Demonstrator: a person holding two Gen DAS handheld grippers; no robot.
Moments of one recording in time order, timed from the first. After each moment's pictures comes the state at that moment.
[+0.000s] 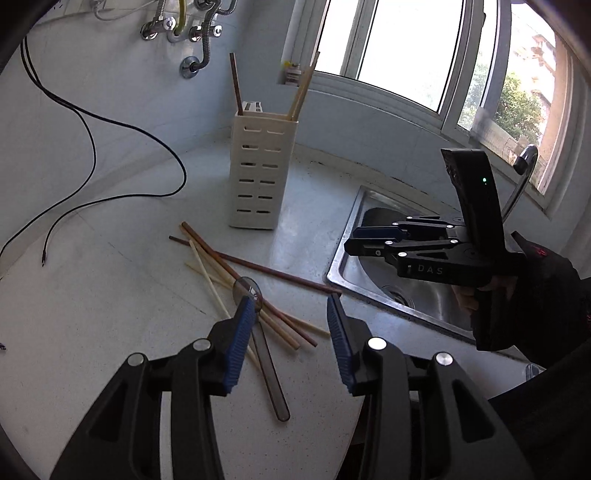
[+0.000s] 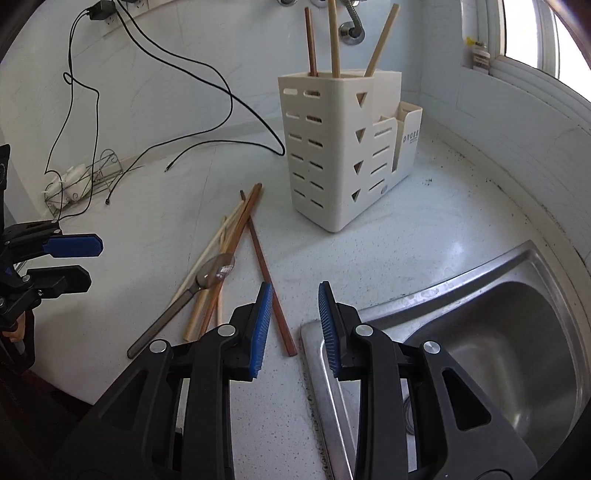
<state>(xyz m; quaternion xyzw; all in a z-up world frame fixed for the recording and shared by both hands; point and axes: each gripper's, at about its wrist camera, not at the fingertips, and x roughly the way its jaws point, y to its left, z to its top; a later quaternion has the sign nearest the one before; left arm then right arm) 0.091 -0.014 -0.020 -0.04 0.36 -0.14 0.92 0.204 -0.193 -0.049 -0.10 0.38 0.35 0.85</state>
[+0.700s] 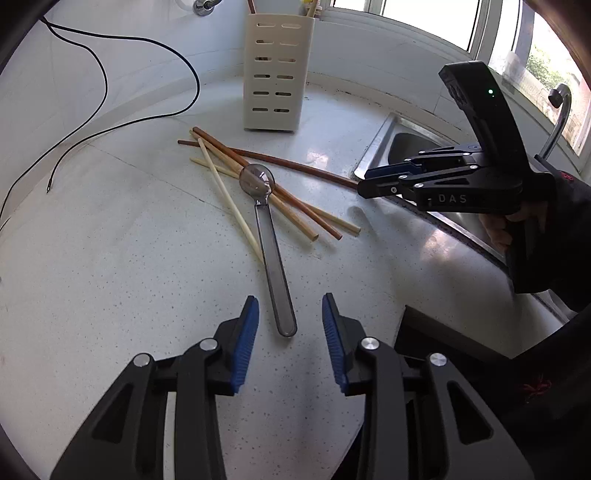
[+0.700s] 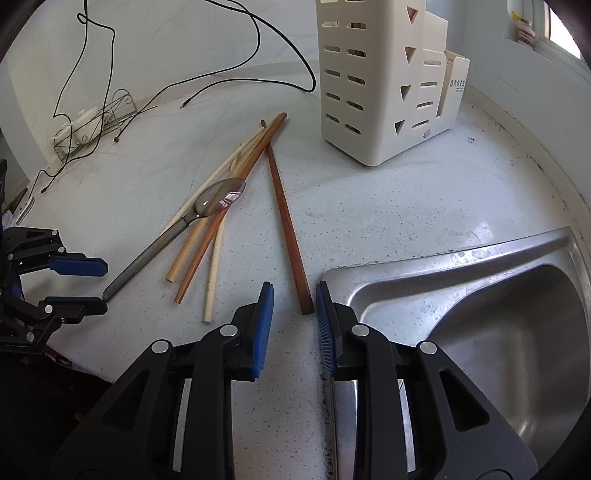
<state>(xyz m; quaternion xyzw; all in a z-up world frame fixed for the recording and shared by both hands) 0.071 -0.033 -0.095 -0.01 0.45 -0.08 0.89 0.204 -0.175 -0.098 -0.15 0.43 0.39 0.80</state>
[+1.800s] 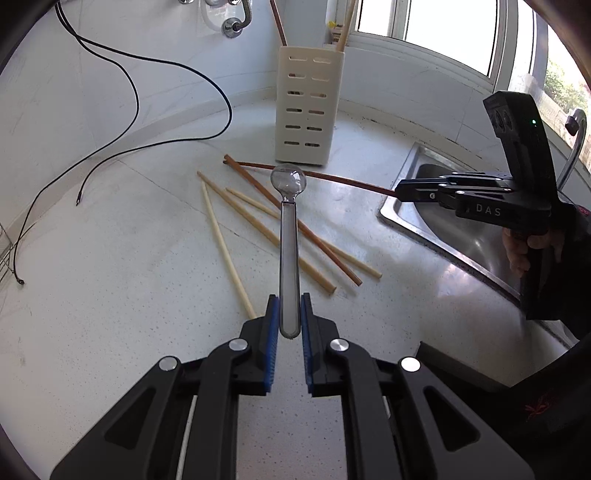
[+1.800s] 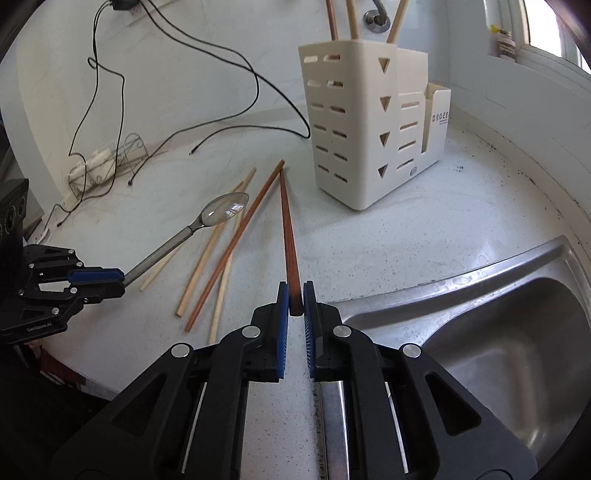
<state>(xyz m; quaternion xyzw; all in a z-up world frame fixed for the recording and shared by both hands) 0.073 -0.022 -0.072 -0.02 0.41 -0.03 0.91 0.206 -0.200 -0.065 -0.08 0.37 0.41 0.83</state>
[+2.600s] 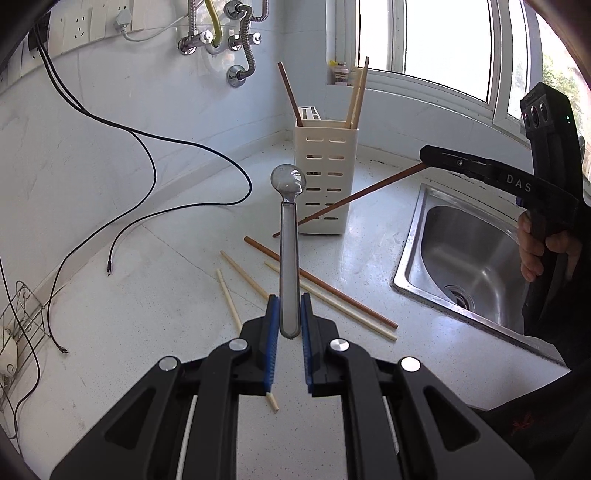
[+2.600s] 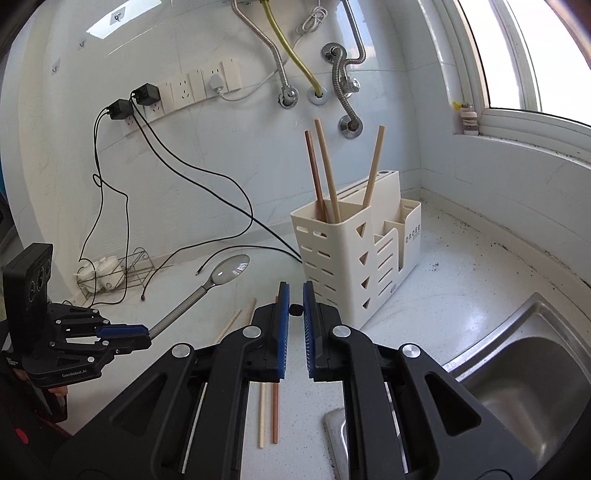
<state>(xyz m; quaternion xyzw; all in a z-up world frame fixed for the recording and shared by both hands) 0.097 -0.002 -0.001 0.02 0.37 -0.02 0.93 0.213 -0.211 0.030 0.02 0.24 0.38 0.89</state>
